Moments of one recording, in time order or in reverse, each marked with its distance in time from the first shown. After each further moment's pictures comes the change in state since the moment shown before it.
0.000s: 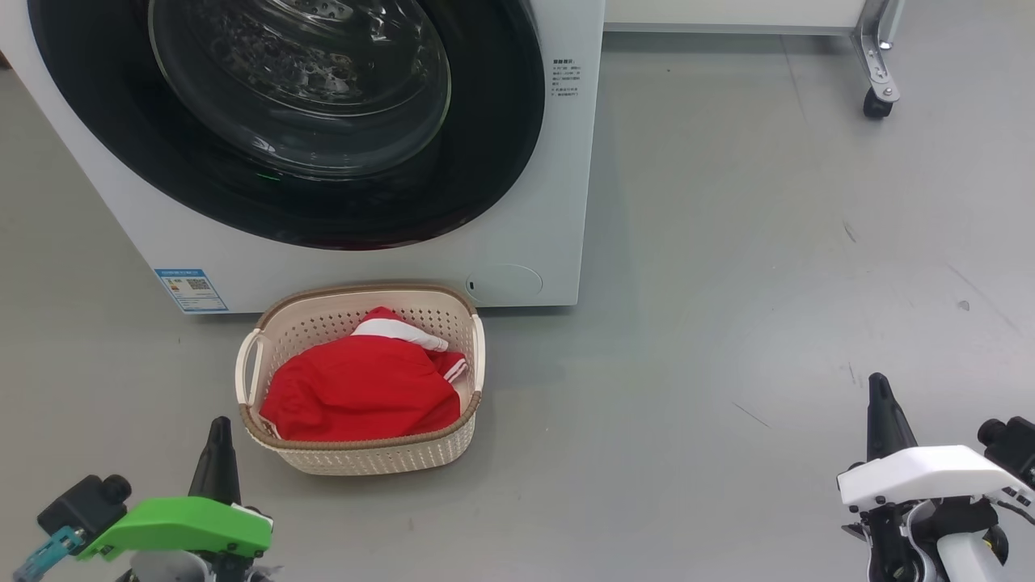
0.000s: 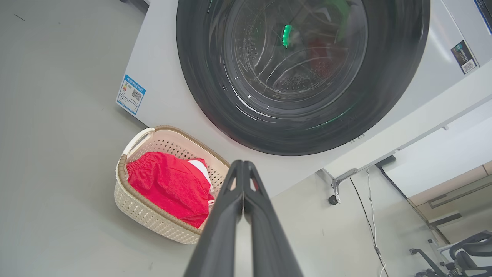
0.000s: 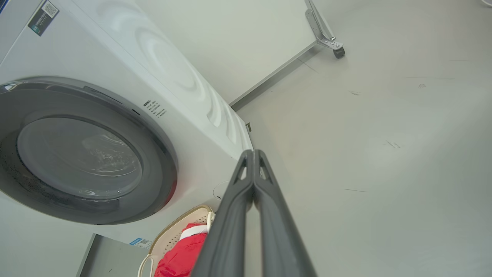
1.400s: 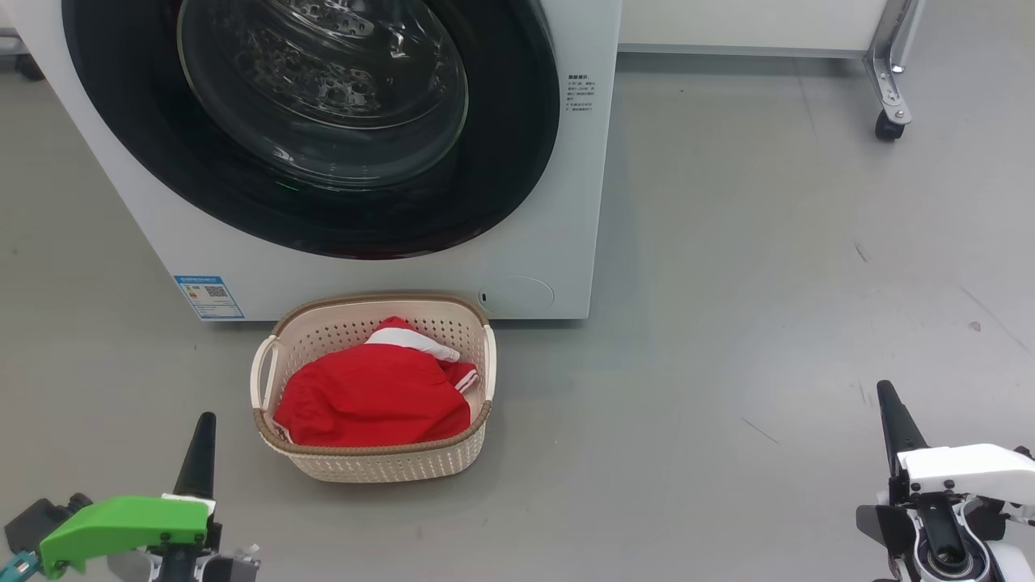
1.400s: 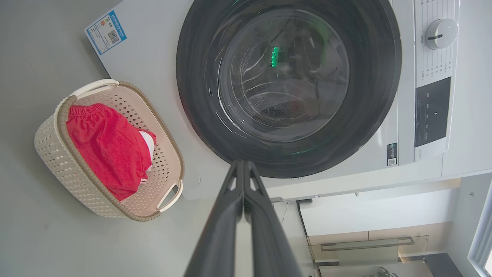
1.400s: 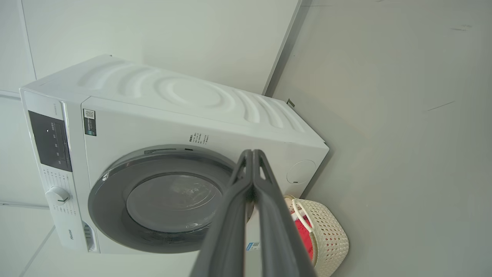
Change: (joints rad) left arm 0.000 0.003 0.069 -0.040 -0.491 -0.018 0.144; right arm -0.027 0.023 -0.113 0.045 0.547 0.065 0.139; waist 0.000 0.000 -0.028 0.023
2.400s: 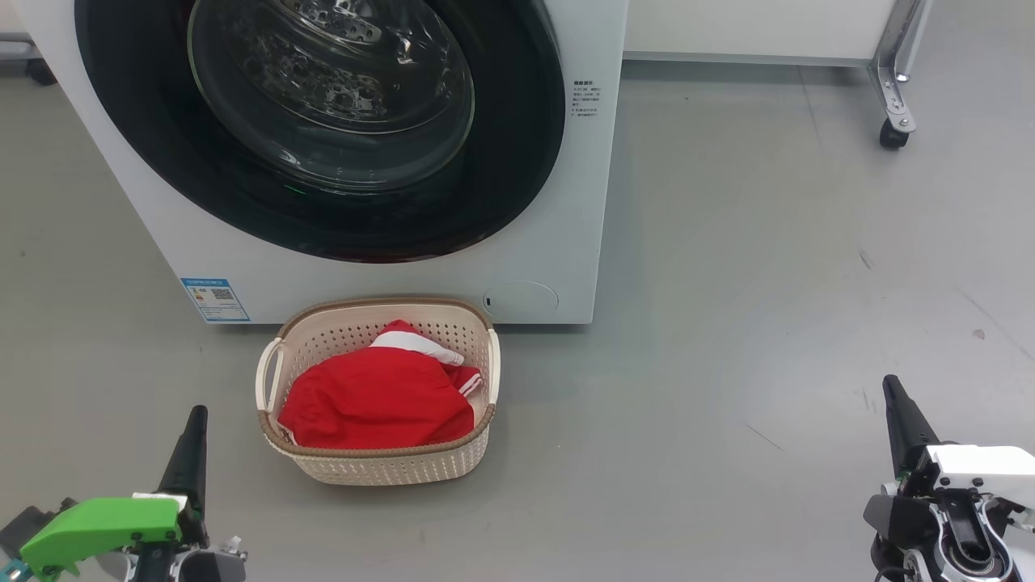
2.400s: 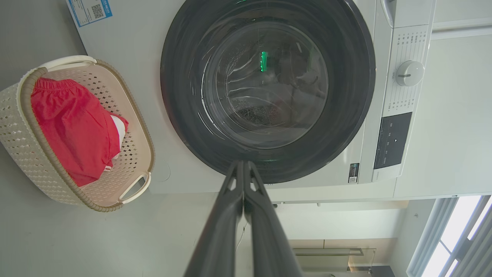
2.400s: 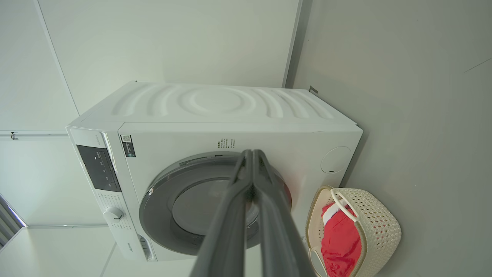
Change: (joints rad) left arm 0.000 0.005 0.029 -0.020 -0.201 -0.008 0.054; right arm -0.013 0.007 -0.047 0.014 0.220 0.027 0.057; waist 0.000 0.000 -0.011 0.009
